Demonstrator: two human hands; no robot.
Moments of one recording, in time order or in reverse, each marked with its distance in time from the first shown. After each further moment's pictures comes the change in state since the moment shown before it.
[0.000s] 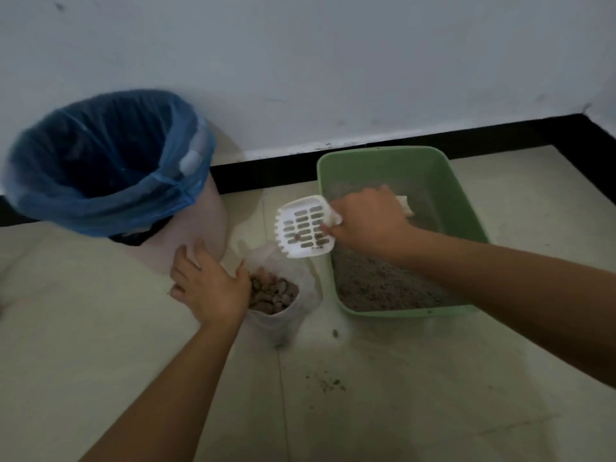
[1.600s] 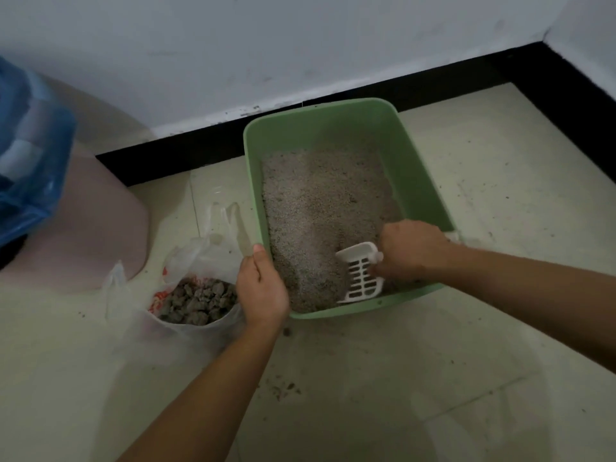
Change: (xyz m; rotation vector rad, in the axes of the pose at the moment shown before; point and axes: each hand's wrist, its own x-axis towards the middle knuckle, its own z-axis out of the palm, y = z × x) left_hand -0.080 0.110 0.092 -0.621 -0.288 -0.082; right_hand -0.076 0.116 0.062 0.011 -0.423 0.326
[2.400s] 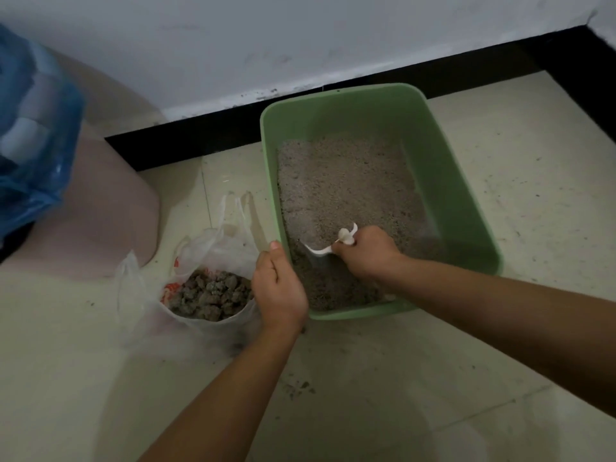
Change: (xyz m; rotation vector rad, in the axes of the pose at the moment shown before) left_hand 0.001 -0.008 0.002 -0.071 0.033 0.059; right_hand 0.043 -0.072 0.043 0.905 -0.026 0.313
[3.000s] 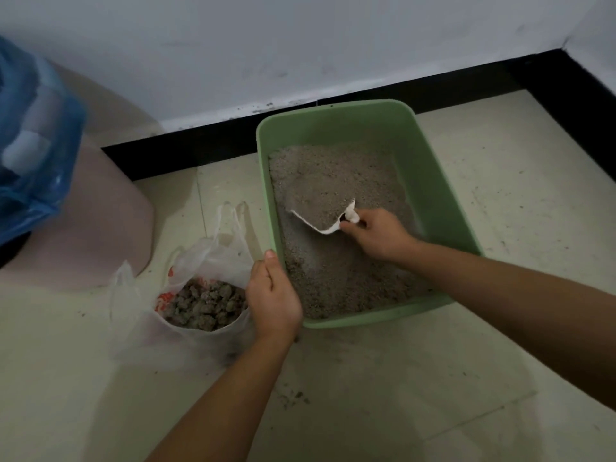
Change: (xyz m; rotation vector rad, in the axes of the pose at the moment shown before) left_hand 0.002 -0.002 -0.002 0.034 -0.038 -0.018; right_hand 0.034 0.005 -0.041 -0.166 0.033 -0.375
